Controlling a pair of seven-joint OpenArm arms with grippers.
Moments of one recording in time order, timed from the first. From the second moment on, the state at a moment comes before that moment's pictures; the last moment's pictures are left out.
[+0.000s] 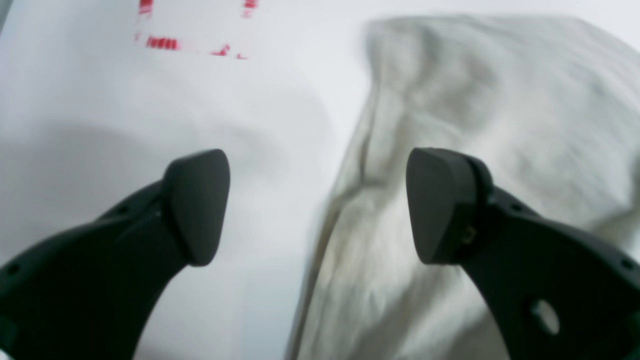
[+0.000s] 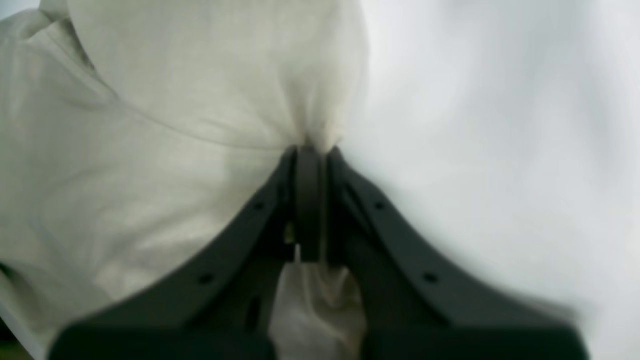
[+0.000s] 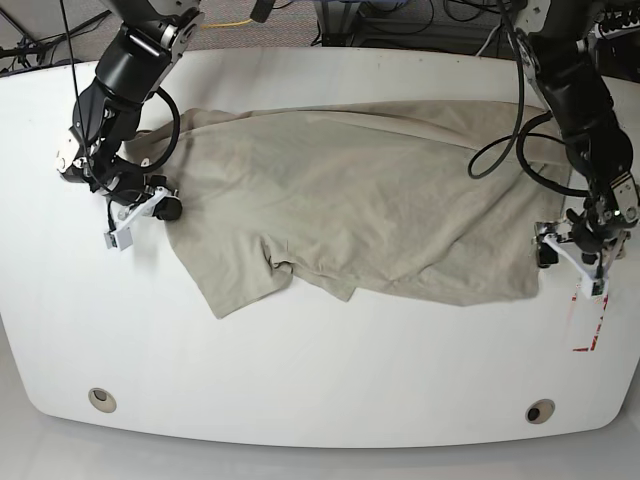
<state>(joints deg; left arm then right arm) -17.3 -17.9 -27.8 70.7 -7.0 -29.0 46.9 10.6 8.9 37.0 68.9 27.5 41.0 -63.5</state>
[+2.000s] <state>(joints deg) -16.5 -20.1 -15.0 68.4 -7.5 -32.5 40.5 7.4 8.7 34.0 80.4 26.7 40.9 -66.0</state>
